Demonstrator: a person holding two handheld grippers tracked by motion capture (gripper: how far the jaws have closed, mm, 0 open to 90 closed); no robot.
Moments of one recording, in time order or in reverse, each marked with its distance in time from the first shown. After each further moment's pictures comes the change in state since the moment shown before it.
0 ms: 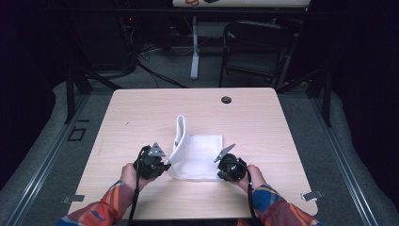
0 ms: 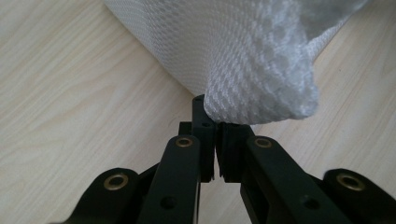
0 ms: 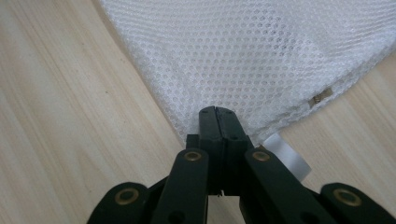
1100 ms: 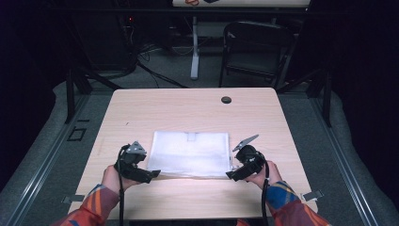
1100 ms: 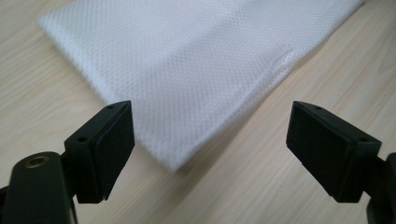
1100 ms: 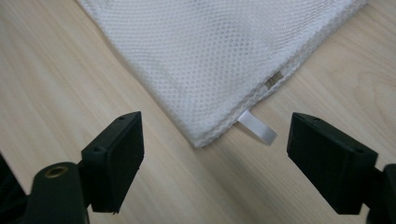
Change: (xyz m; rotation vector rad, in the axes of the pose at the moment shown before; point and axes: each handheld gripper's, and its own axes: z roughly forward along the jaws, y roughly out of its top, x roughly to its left) left arm 0.019 -0.018 -0.034 -0.031 0.008 -0.086; right arm -0.029 -0.020 -0.049 -0.070 0.005 0.157
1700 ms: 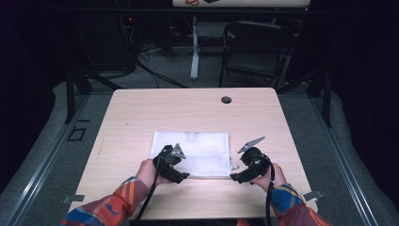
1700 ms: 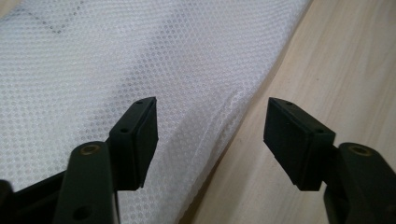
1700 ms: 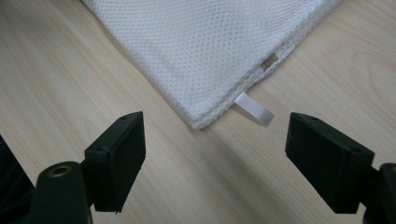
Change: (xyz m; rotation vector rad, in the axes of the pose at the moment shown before) left arm -0.046 0.049 0.075 0.134 -0.087 0.258; right arm -0.002 -0.013 -0.006 -0.016 0.010 0.023
